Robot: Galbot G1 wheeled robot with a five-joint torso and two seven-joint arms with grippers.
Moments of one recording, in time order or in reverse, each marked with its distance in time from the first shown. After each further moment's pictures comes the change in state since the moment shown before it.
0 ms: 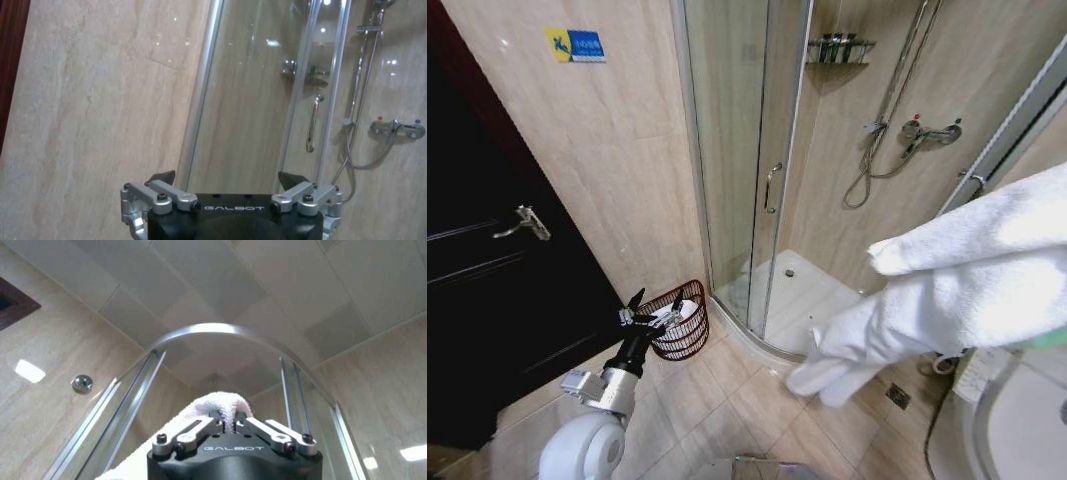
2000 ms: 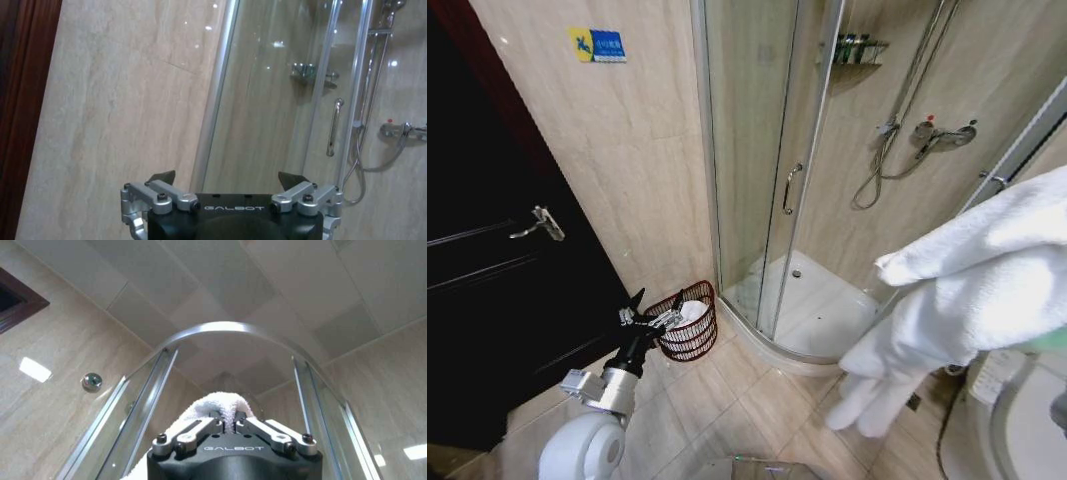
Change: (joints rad) left arm 0.000 0.000 0.000 0.000 0.000 0.000 0.000; right arm 0.014 0.012 -0.035 0.000 -0.040 -0.006 0.013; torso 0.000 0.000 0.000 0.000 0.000
